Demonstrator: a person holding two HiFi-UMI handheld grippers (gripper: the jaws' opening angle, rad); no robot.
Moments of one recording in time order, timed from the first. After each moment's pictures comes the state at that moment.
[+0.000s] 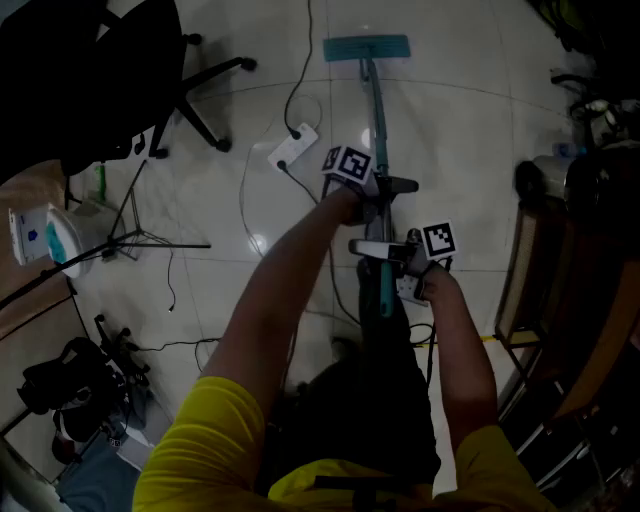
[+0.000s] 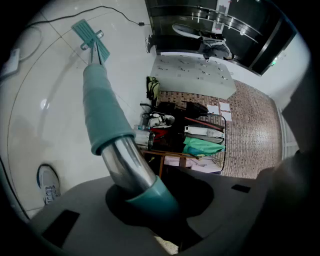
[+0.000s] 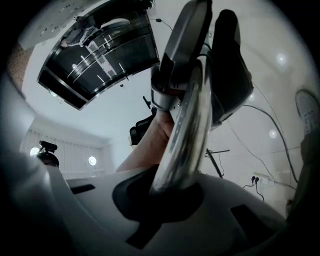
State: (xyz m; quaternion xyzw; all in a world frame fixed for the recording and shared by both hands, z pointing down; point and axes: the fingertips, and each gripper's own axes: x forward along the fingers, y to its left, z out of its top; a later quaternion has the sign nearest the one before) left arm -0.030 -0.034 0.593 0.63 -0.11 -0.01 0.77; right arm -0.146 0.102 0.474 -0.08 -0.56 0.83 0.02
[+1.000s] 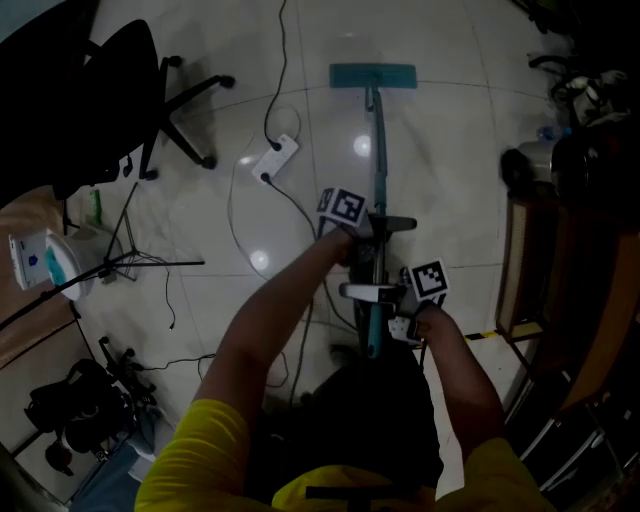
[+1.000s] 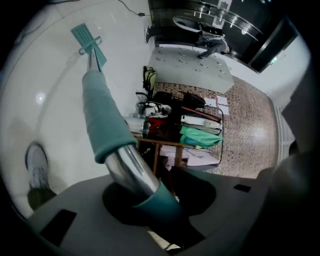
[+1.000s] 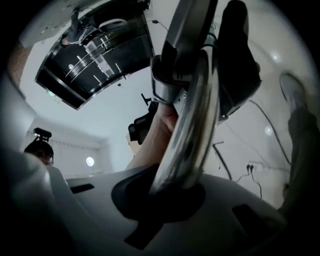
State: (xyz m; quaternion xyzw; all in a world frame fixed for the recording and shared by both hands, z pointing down) left arm 0.046 0.036 0.565 0.63 -0.07 -0.02 0.77; right arm -0.084 0.173 0.461 -0.05 -0.54 0.84 0.06
